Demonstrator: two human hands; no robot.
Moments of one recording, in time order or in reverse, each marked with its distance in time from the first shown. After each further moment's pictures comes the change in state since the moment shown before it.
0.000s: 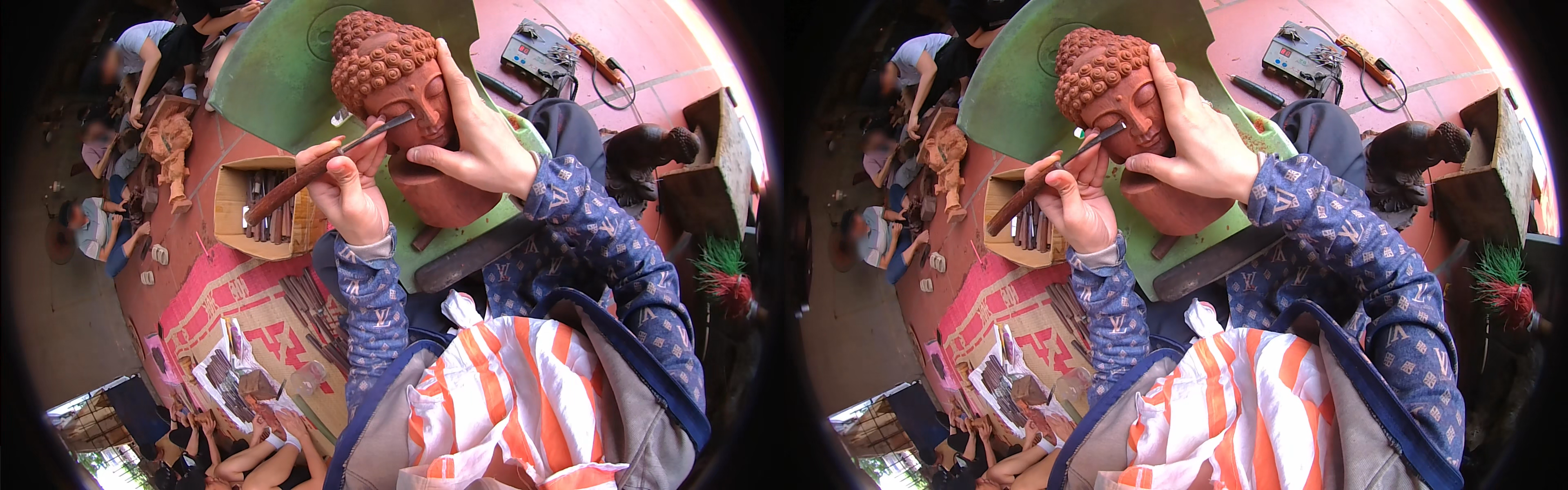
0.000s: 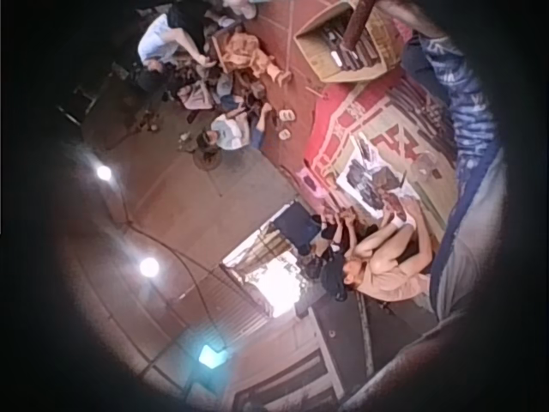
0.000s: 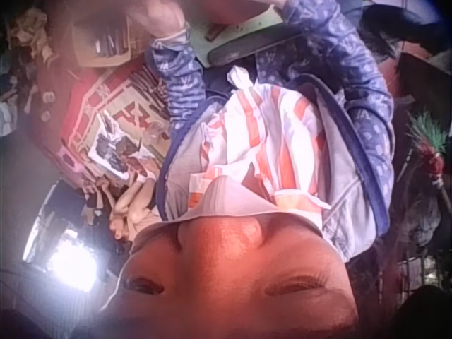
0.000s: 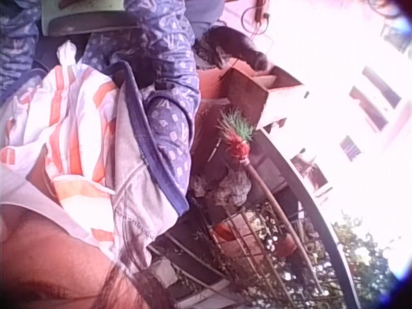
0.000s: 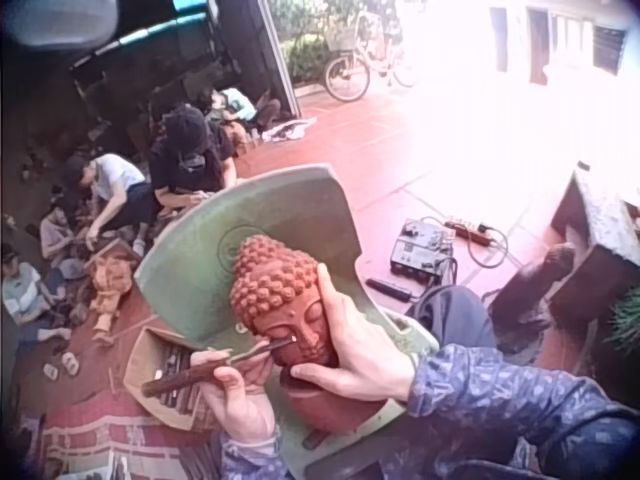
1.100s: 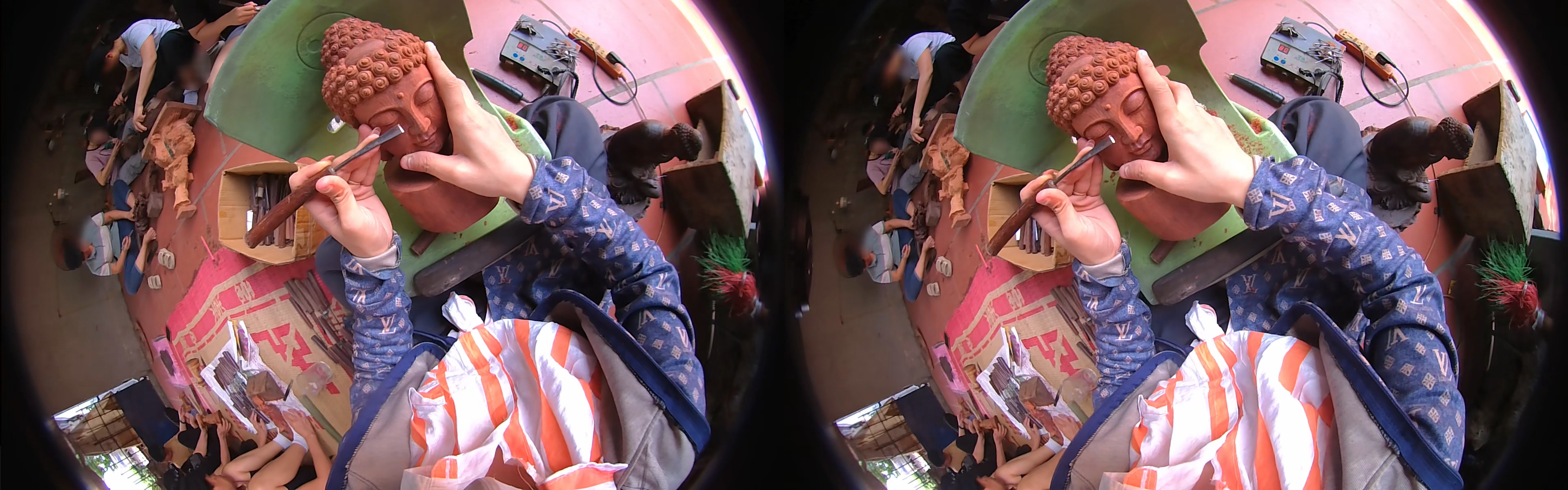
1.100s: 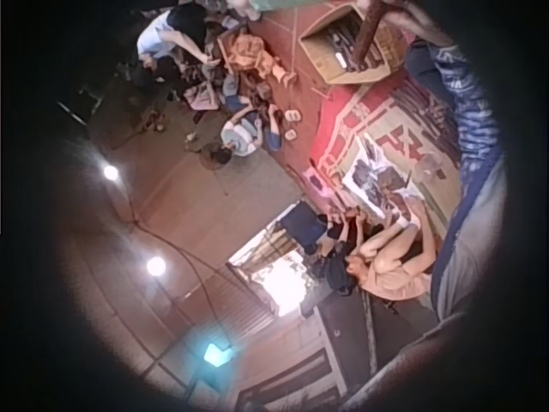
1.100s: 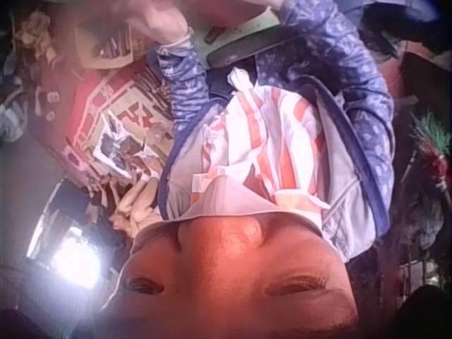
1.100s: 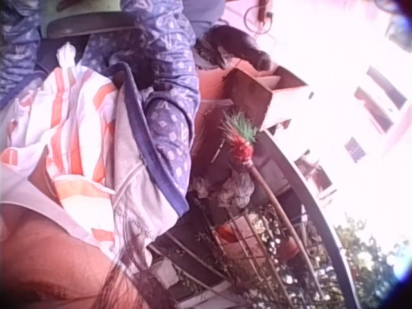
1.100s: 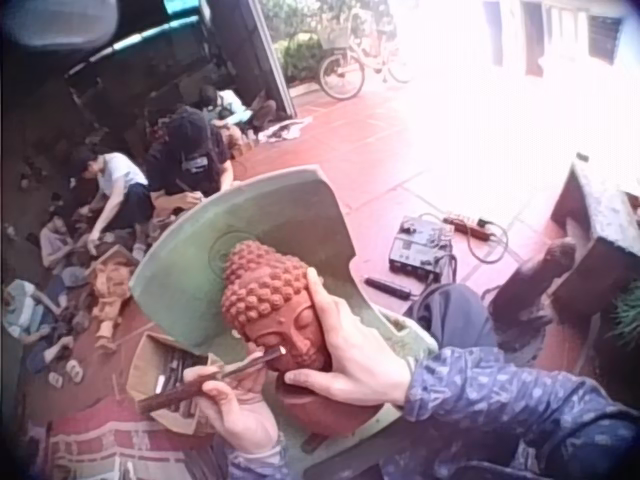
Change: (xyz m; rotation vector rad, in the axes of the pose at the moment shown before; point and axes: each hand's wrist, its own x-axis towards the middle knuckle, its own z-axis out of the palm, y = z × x) left_hand -0.007 -0.005 0.009 0.014 0.090 0.079; right_hand 0.000 0.002 -0.002 0.037 0.010 0.036
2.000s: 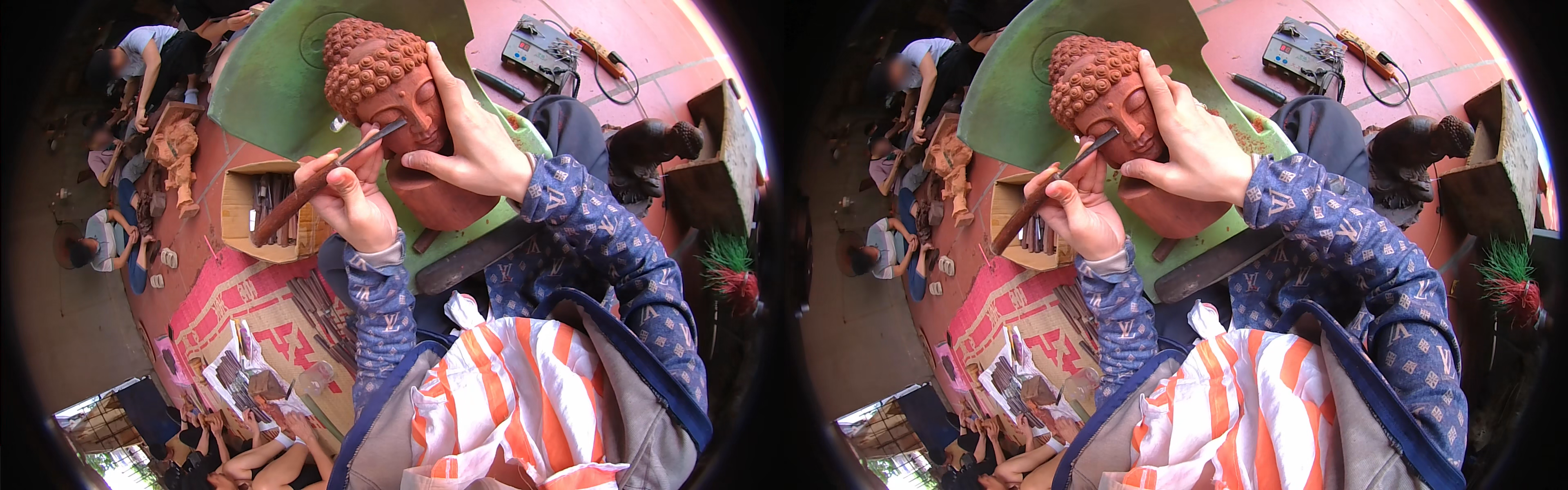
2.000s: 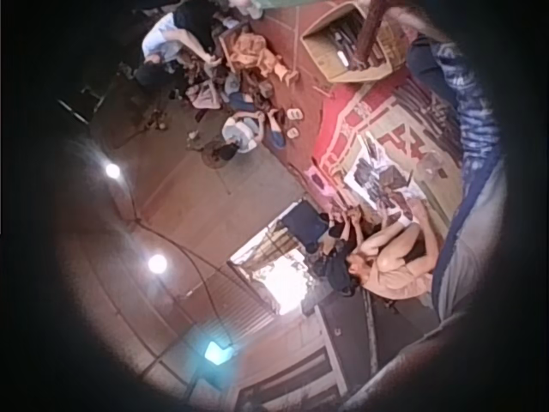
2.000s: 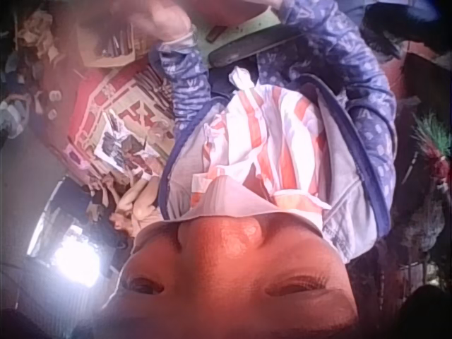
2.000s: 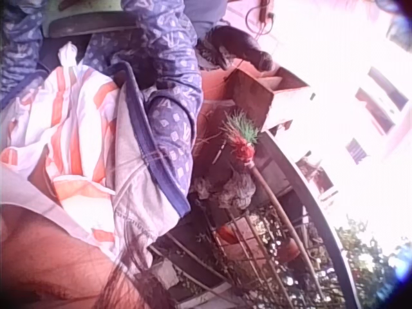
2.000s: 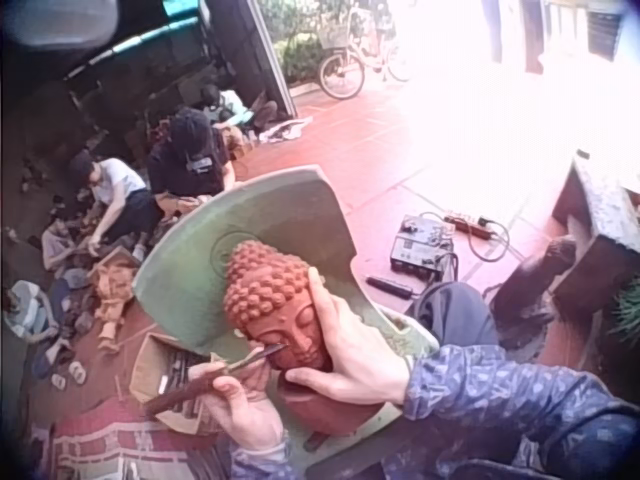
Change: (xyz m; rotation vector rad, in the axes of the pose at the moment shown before) left_hand 0.001 0.002 0.004 -0.005 0.036 -0.014; right_hand -0.001 0.001 0.004 -0.034 0.017 -0.032
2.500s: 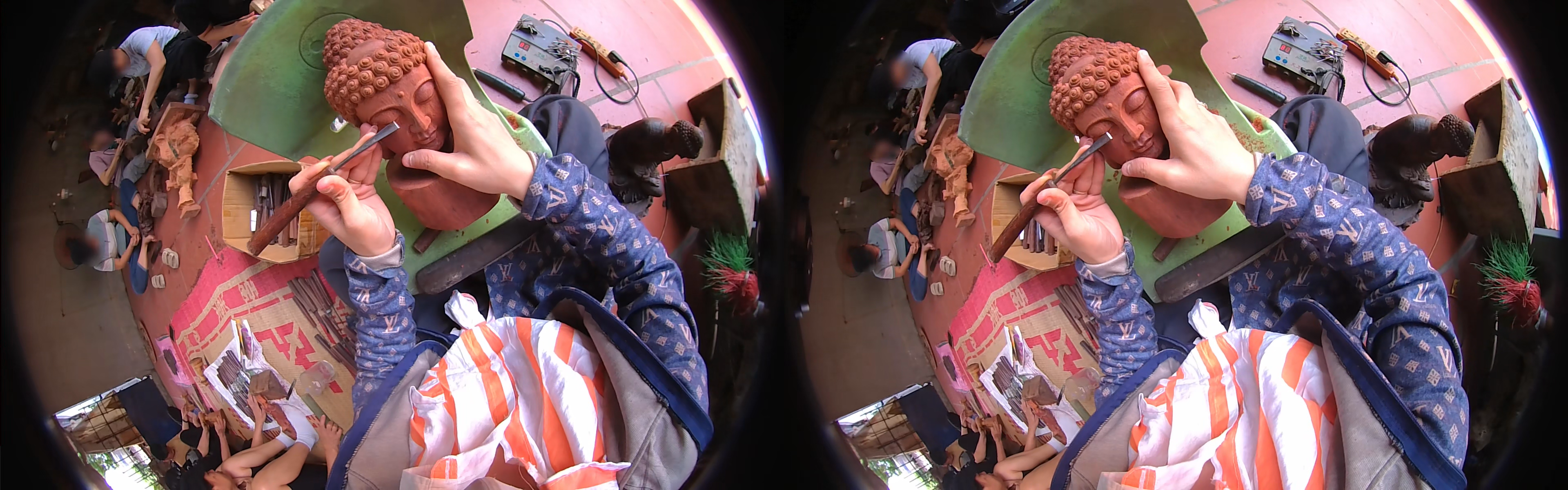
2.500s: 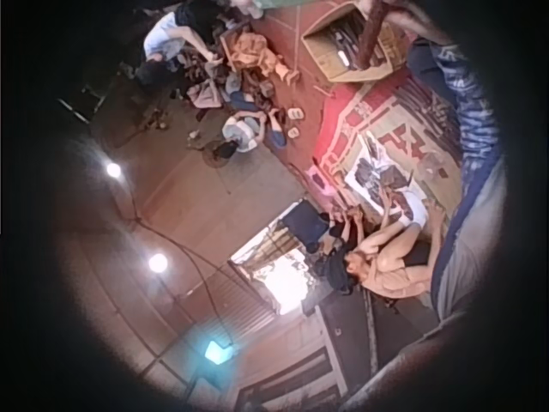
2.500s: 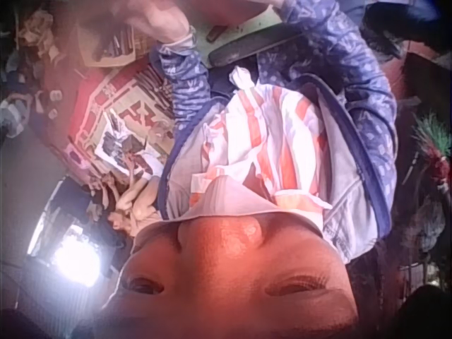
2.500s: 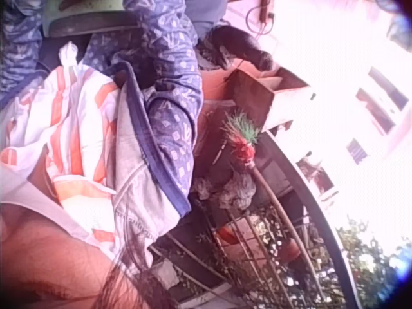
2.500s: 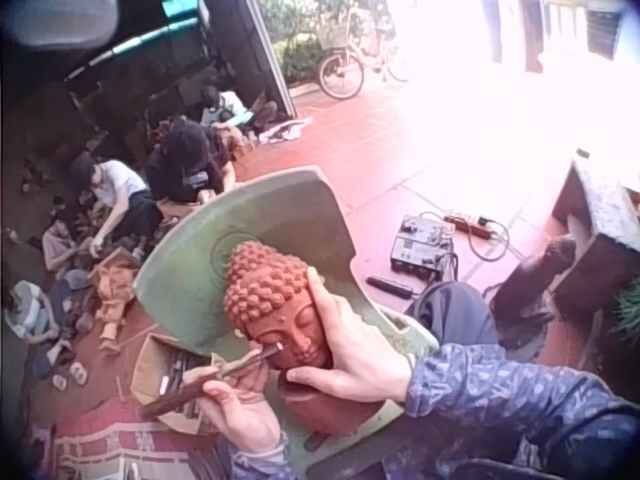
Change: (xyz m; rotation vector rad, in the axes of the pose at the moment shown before) left_hand -0.002 0.001 -0.001 0.044 -0.044 0.056; right_hand 0.001 0.001 -0.004 0.022 -0.011 0.003
